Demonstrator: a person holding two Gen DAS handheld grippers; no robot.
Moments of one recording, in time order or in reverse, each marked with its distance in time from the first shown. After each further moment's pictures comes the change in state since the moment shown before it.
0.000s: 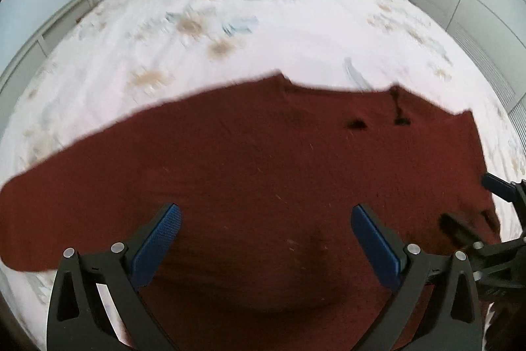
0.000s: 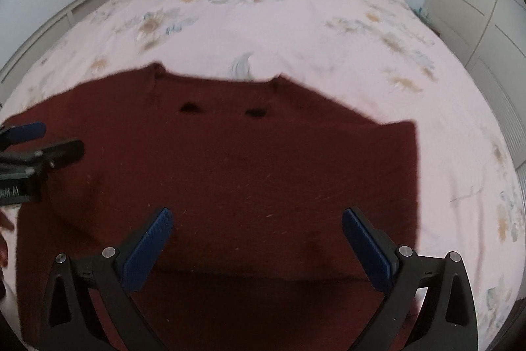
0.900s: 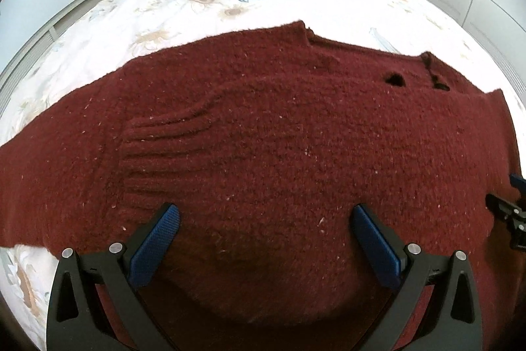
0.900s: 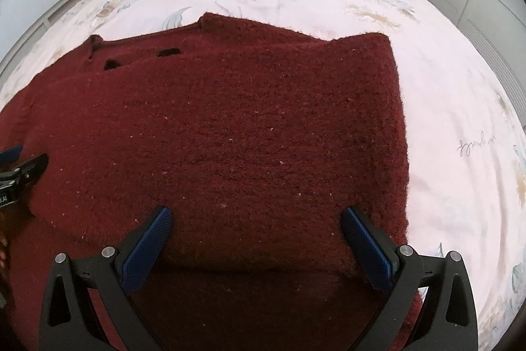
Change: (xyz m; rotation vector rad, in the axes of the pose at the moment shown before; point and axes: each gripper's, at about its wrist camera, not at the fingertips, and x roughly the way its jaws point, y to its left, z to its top) left arm 0.048 0.017 -0.041 -0.042 -0.048 0.057; right arm 0.040 -0.072 -0.045 0.101 0.044 -0.001
